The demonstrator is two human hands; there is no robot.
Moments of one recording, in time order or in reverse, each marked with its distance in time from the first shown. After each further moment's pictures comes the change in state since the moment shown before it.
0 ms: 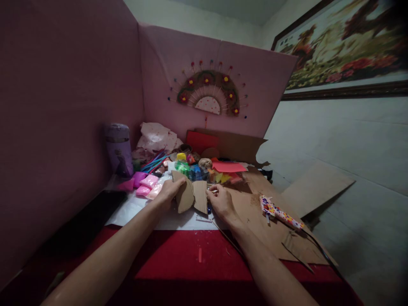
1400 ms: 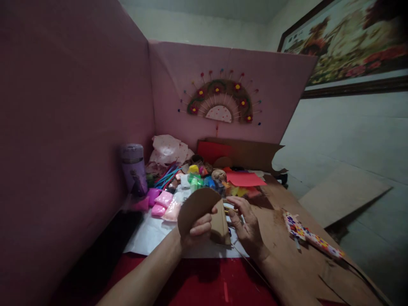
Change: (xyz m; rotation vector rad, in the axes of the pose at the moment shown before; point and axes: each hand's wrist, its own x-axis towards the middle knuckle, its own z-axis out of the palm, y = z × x) left_hand -0.030 0.006 -0.006 -0.570 -0.860 -0.306; right_hand -0.015 -0.020 -0.012 -0.061 -0.046 -0.505
